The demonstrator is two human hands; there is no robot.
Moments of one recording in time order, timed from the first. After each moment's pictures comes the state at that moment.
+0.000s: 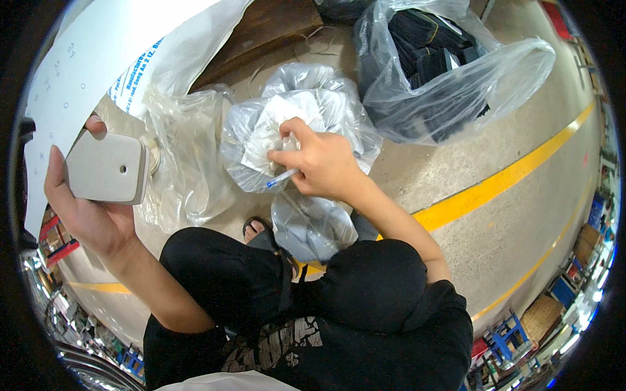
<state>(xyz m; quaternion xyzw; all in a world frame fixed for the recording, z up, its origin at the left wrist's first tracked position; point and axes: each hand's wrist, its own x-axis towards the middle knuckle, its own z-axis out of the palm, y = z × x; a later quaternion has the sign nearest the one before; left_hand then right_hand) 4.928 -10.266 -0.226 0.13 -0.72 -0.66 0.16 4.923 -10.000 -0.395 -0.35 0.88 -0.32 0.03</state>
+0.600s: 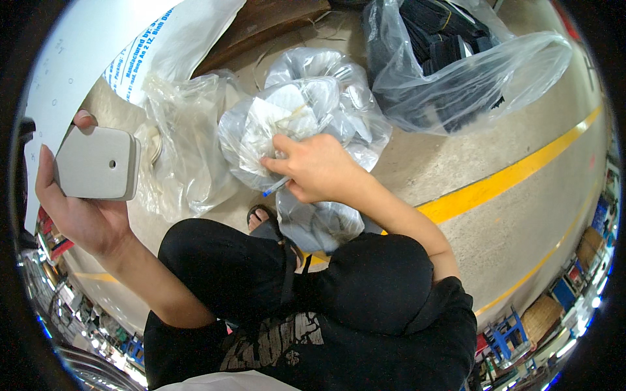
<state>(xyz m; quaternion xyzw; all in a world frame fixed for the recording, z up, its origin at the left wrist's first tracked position) 4.931 -10.269 -0.225 0.10 -0.75 -0.64 0.17 4.933 -10.012 -0.398 -0.45 0.84 -0.27 0.14</state>
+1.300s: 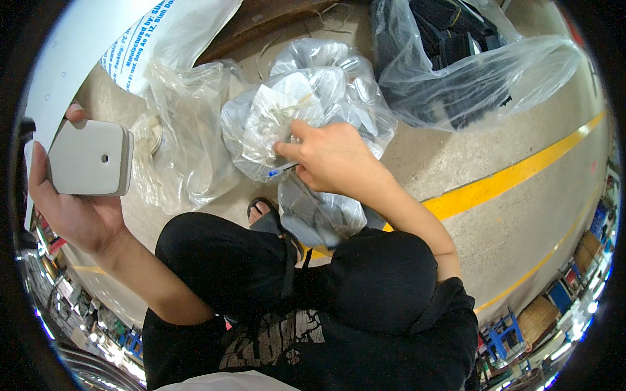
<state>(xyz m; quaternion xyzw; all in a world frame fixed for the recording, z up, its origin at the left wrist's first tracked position) 4.936 -10.295 -0.222 -0.03 -0.71 -0.69 0.10 4.931 -10.006 -0.380 -0.41 0.87 -0.22 0.16</state>
